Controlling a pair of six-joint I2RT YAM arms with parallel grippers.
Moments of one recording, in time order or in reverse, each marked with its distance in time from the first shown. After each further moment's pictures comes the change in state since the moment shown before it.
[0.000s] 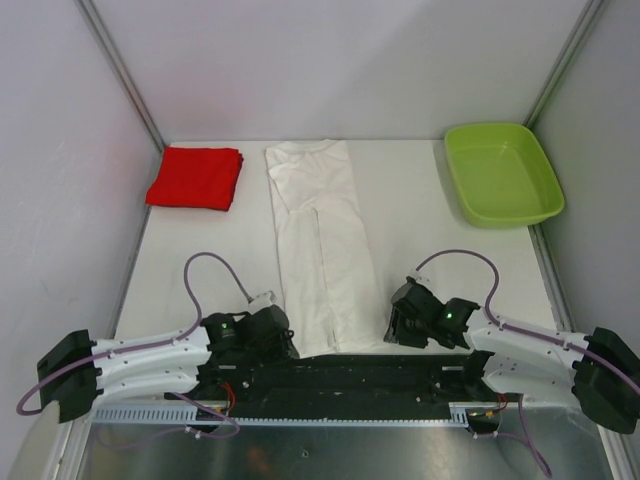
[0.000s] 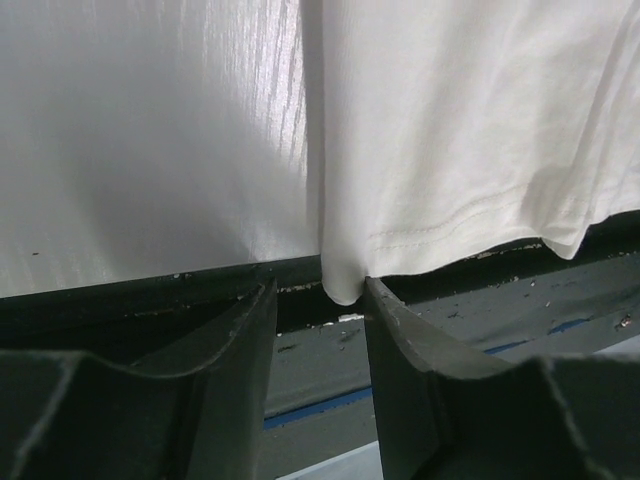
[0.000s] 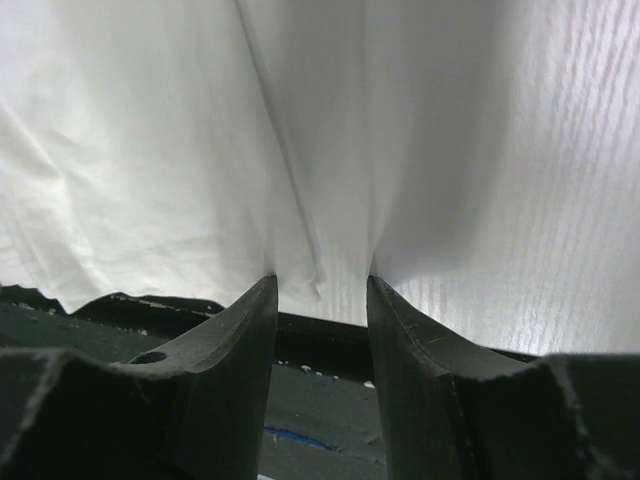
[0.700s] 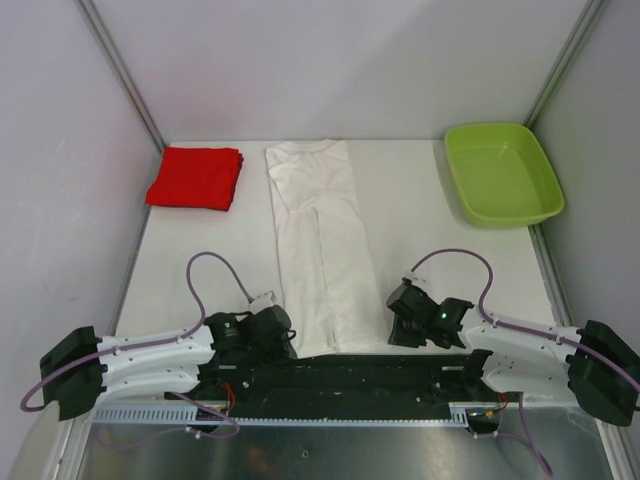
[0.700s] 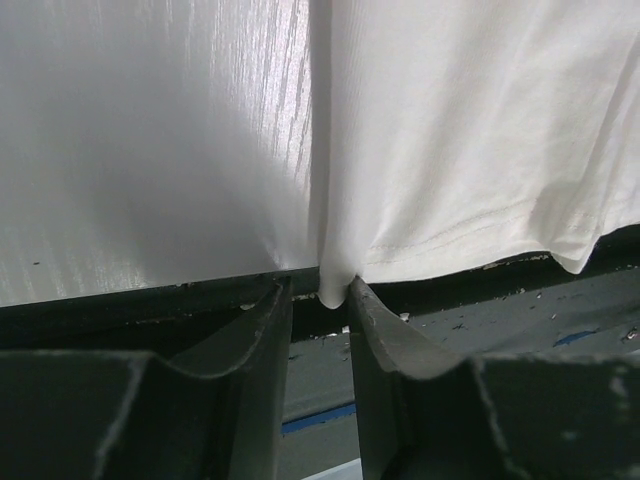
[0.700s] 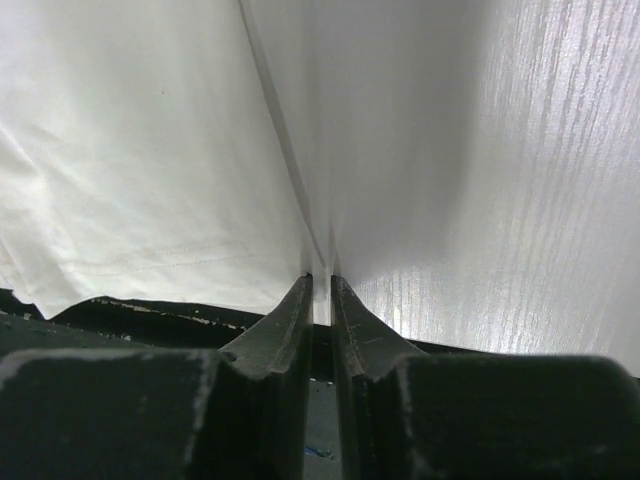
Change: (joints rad) left arm 0.000 0.040 0.000 0.018 -0.015 -0.009; right arm 0.031 0.057 0.016 0.004 0.026 -0.006
